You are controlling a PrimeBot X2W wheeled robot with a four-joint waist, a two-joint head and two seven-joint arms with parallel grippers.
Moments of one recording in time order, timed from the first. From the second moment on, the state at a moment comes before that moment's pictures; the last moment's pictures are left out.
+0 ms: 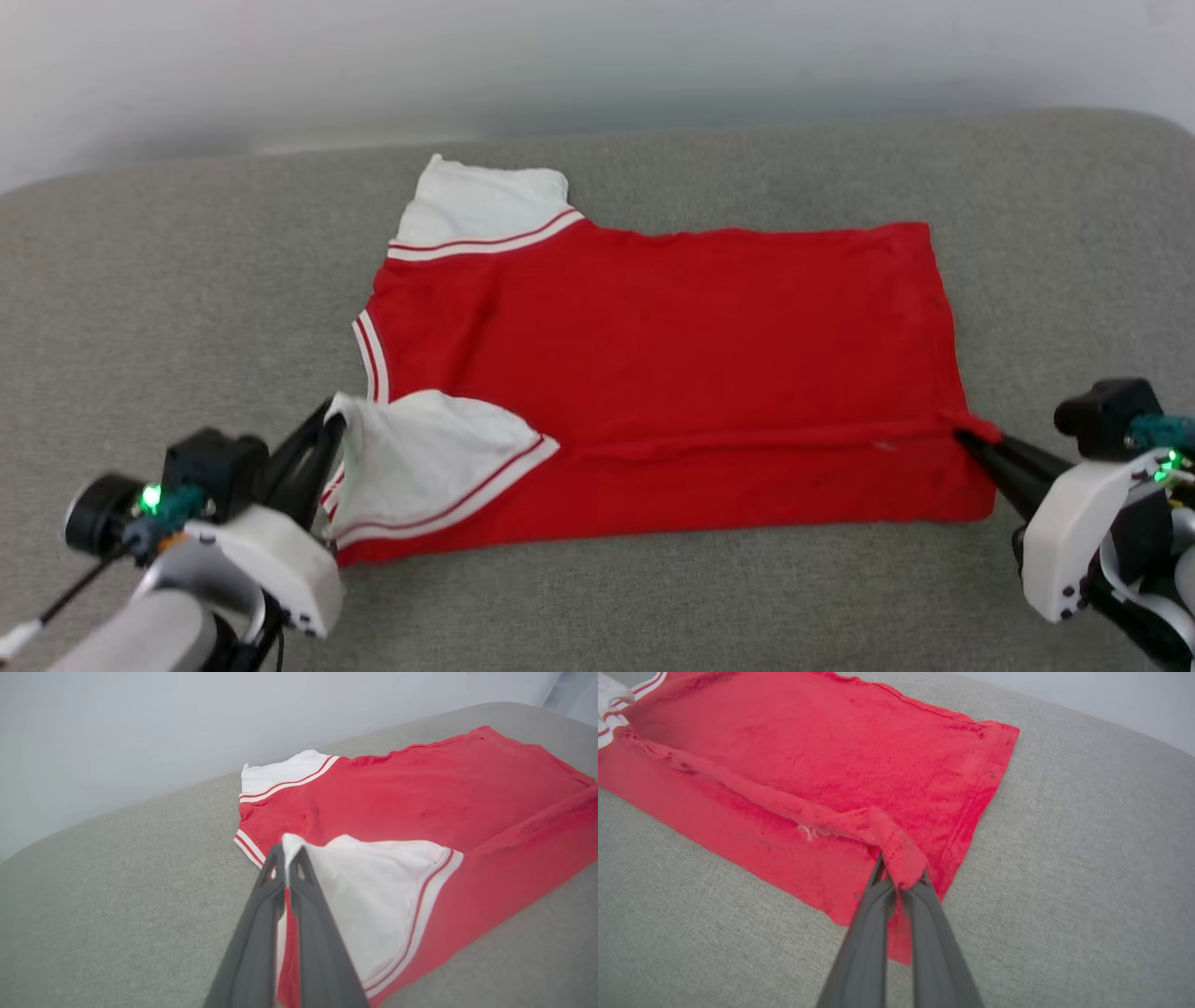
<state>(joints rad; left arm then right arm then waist) -0.27 0.80 -0.70 -0.03 -0.75 0.23 -0.16 -0.26 -0.65 0.46 0.14 0.59 0.13 0.21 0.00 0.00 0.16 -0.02</state>
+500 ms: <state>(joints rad) -0.56 0.74 -0.73 0.28 -0.71 0.08 -0.10 -0.45 -0.60 0.52 0.26 0.61 0.13 0.27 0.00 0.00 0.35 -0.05</state>
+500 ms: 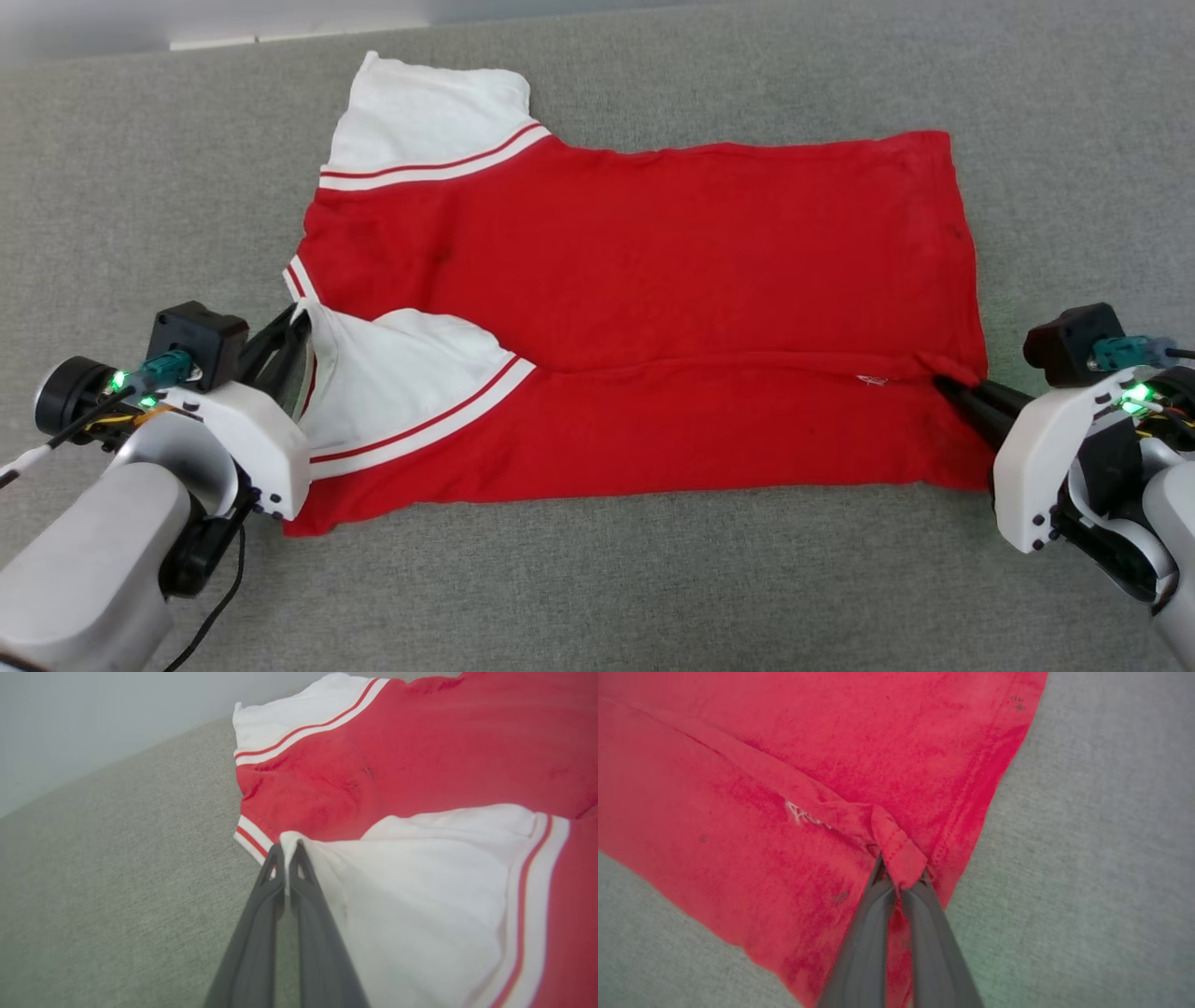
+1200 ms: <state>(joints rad) -0.64 0.70 -0.77 0.48 -0.73 -0.02 -0.04 -0.49 -0.60 0.58 0.29 0.64 0.13 0.22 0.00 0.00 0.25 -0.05</state>
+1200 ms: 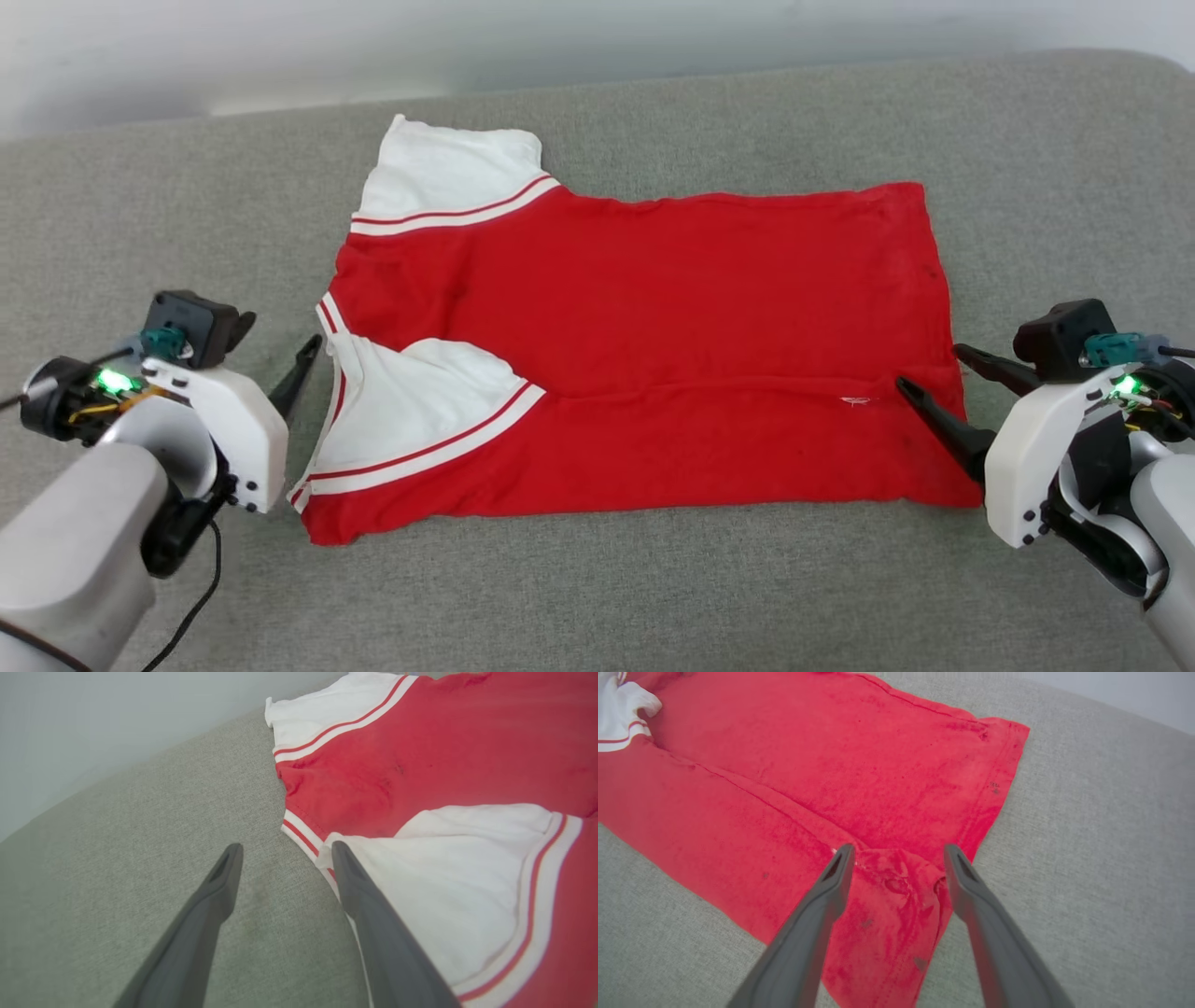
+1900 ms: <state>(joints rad) -0.70 0.88 -0.86 0.16 -1.05 -0.10 0.78 -0.47 -0.59 0.59 0.24 0.63 0.13 0.29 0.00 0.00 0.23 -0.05</state>
